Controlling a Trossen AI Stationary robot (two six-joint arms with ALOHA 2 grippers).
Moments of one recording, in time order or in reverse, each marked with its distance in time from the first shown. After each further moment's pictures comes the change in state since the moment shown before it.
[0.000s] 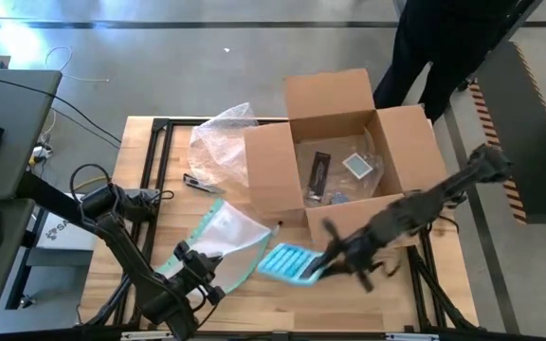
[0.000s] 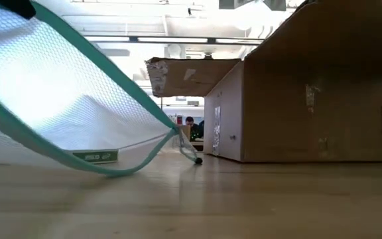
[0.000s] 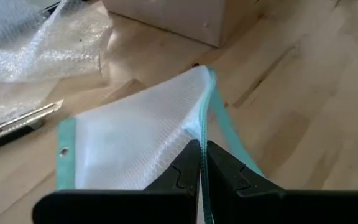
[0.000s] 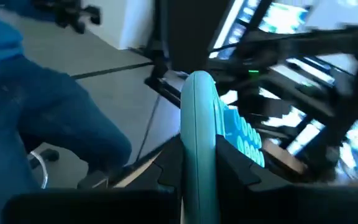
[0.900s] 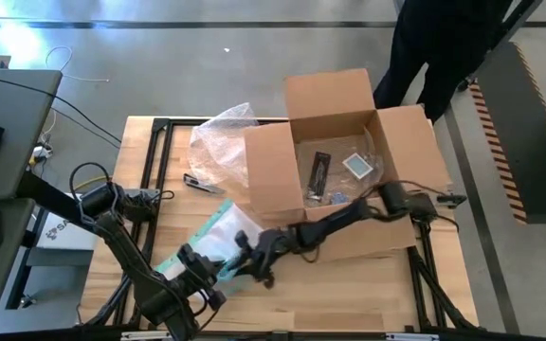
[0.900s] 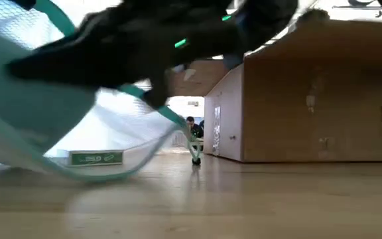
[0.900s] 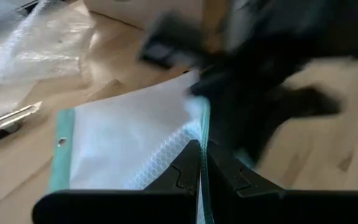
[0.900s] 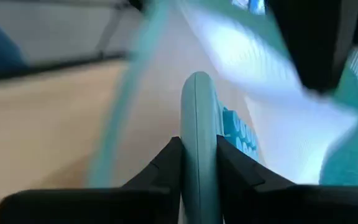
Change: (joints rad) left arm -0.002 -0.013 0.000 0.126 -0.007 0.104; right arm -0.236 0.960 0.454 0.381 -0.070 -0.231
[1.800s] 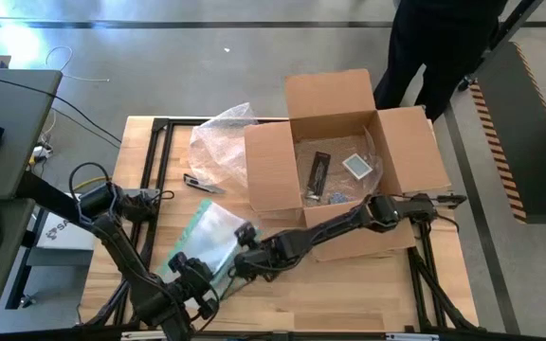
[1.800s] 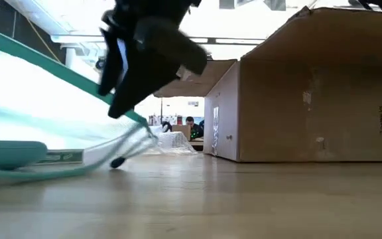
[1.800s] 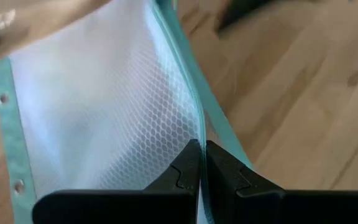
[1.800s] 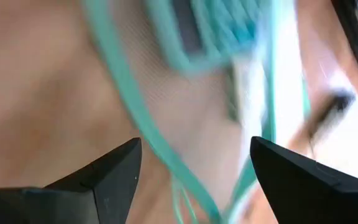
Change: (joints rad) left arm -0.036 0.000 -0.001 0.009 0.323 -0.033; right arm 0.068 0.109 0.656 -1.318 0.533 0.169
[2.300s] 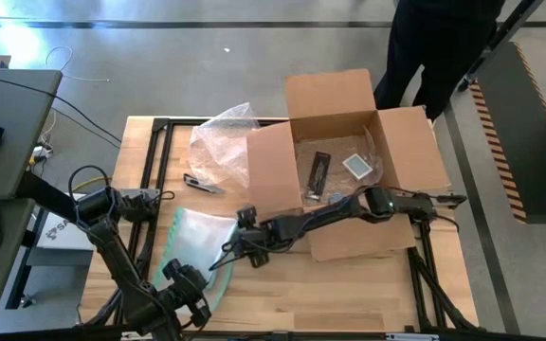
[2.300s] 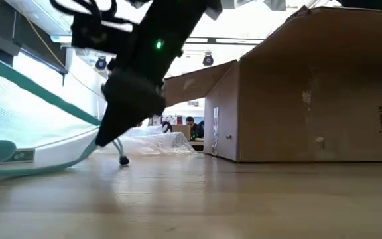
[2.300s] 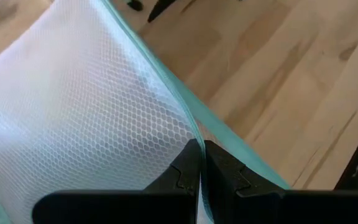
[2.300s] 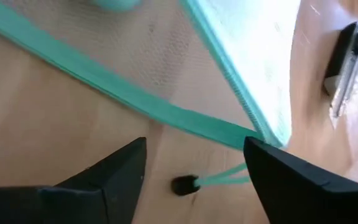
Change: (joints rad) left arm -0.061 0.026 0.000 0.006 0.004 -0.063; right arm -0.094 0.000 -0.152 0.238 -0.070 0.174
